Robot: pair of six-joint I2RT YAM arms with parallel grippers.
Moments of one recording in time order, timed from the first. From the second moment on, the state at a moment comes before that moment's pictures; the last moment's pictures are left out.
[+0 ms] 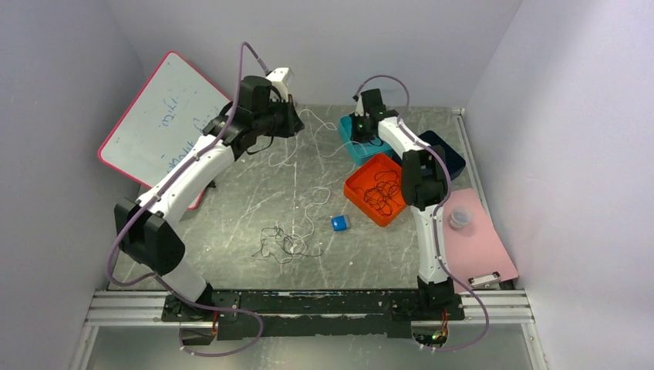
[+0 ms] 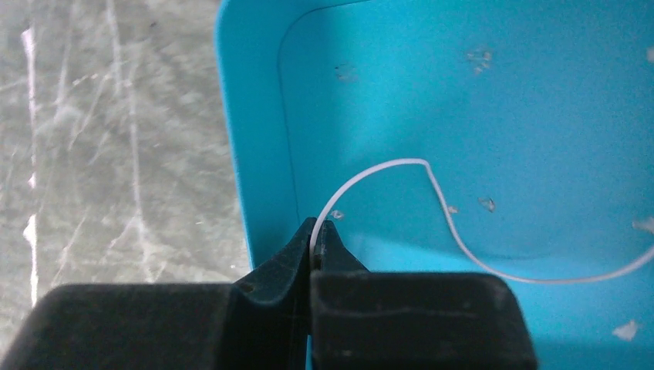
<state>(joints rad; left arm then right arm) -0.51 1.64 1.60 -0.41 0.16 -0.35 0.26 2.40 2.02 -0.51 -0.16 0.13</state>
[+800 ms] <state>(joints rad) -0.47 1.33 1.42 -0.49 -0.04 -0.33 0.59 2.26 1.89 -0.53 -0.41 0.09</state>
